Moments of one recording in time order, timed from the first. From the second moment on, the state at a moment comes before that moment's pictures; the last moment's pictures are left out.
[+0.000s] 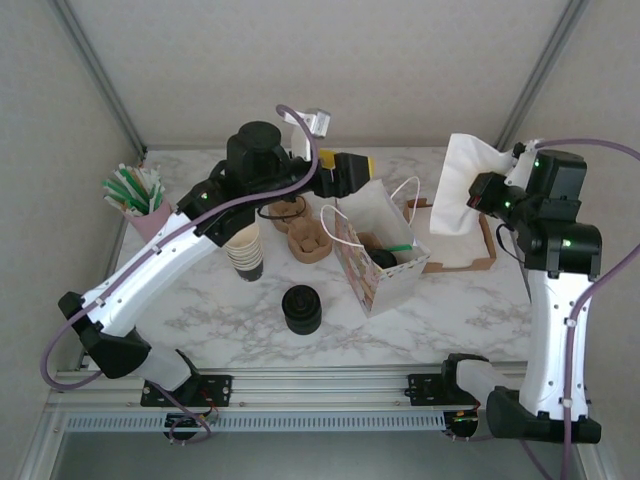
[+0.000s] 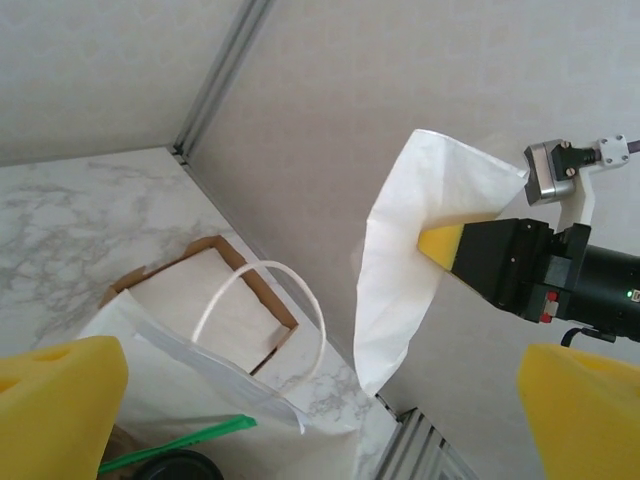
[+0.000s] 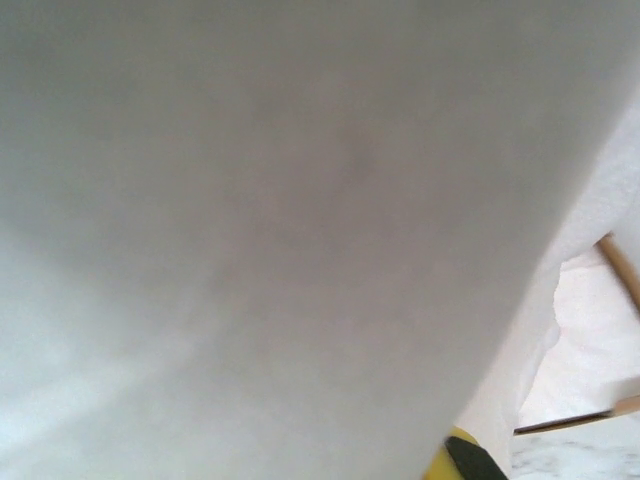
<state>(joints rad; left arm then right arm) -0.78 1.49 1.76 -0.43 0.24 -0.57 -0.05 1.08 1.62 -1.07 -0.27 0.38</state>
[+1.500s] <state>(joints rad) -0.70 1.06 1.04 -0.21 0.34 -0.86 0.25 1.39 1.78 -1.20 -0.99 0.42</state>
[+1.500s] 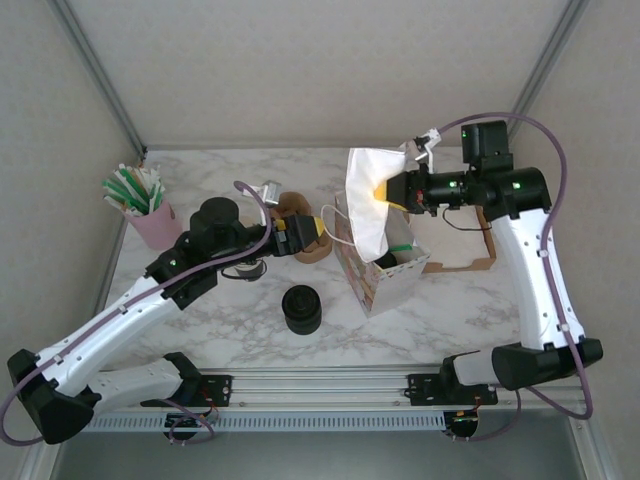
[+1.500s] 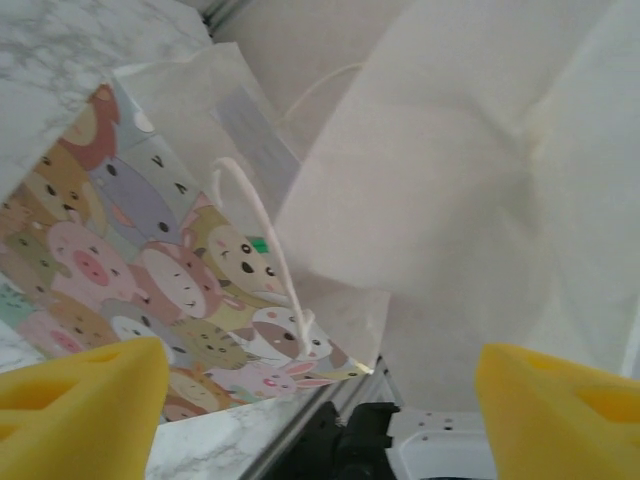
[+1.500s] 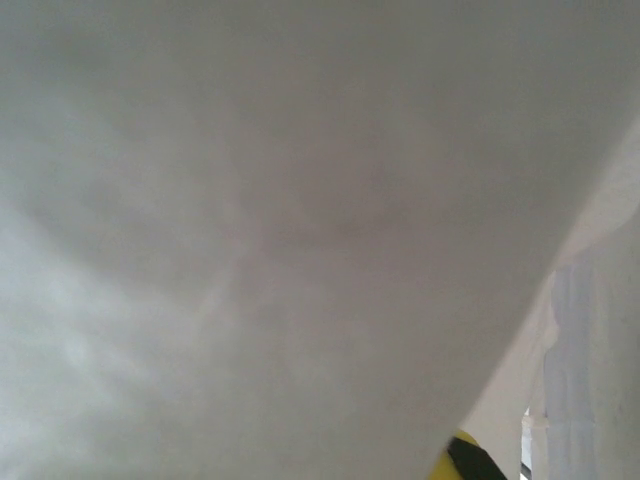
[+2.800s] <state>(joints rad) -0.70 1.16 1.04 -0.17 0.41 -0.87 0.45 1.50 1.87 -1.42 -0.15 0.24</state>
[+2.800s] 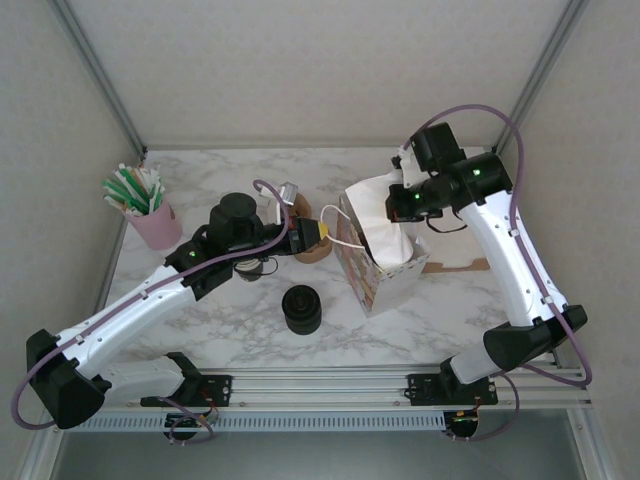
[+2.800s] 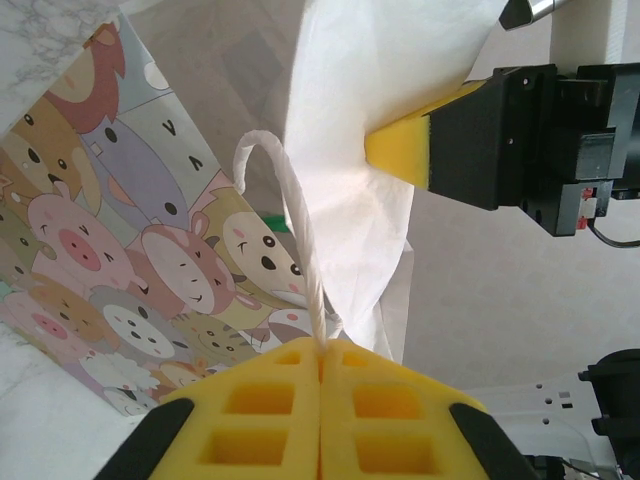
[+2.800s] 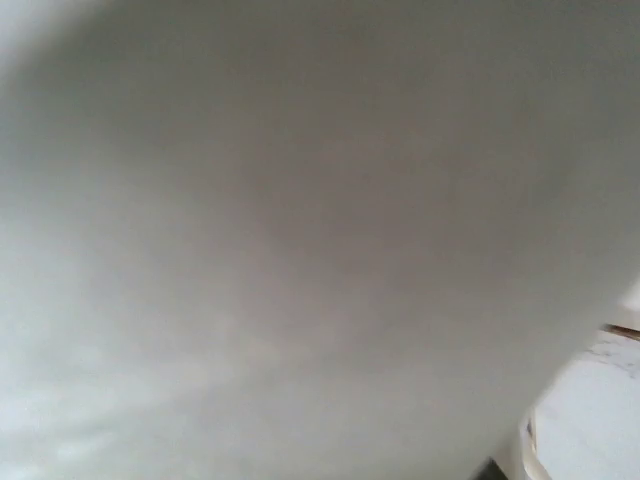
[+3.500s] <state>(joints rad) -0.70 1.16 1.04 -0.17 0.40 -0.86 0.61 1.55 1.79 -1.41 0.06 0.30</state>
